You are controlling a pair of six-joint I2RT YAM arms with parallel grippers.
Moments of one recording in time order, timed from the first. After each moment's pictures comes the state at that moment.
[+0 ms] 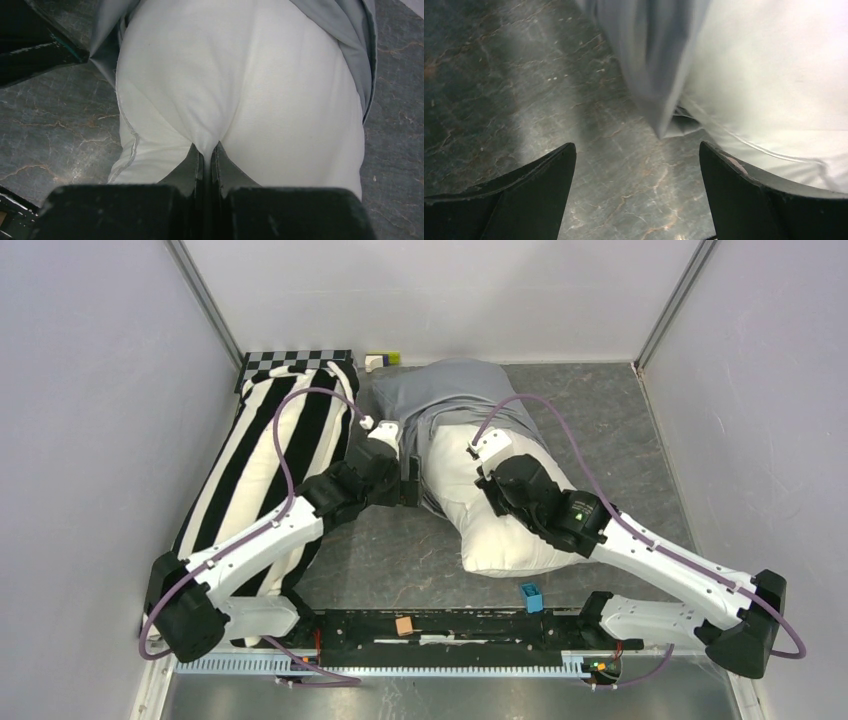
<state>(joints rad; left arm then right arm) -0.75 1.22 1.00 -0.49 -0.21 -0.48 0.94 1.08 1.00 -0.50 0.42 0.05</state>
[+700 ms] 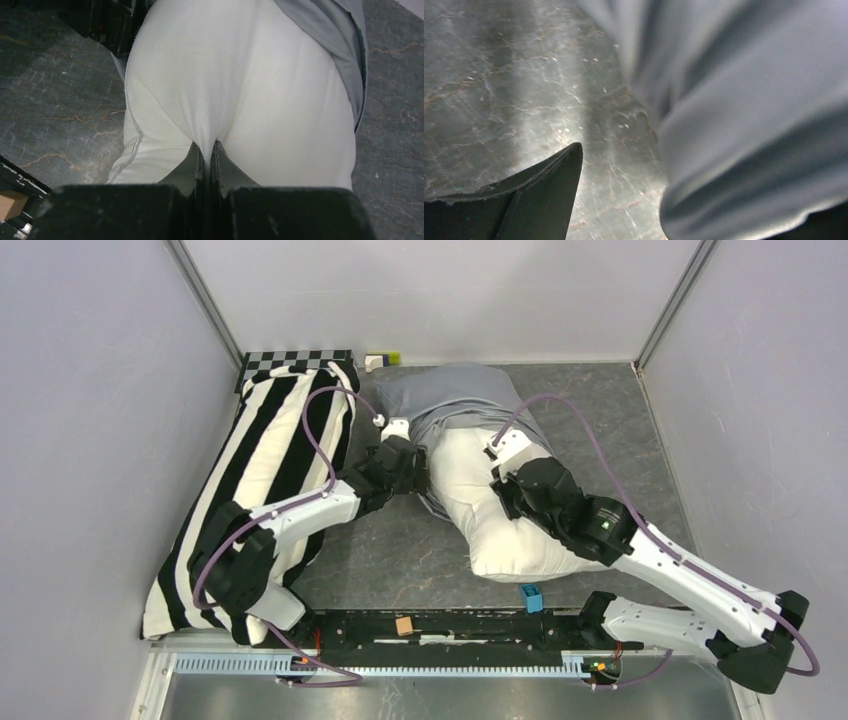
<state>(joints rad) -0.71 1.50 0.92 -0.15 -0.34 -0.50 0.93 0.98 1.00 -0.55 0.36 0.07</state>
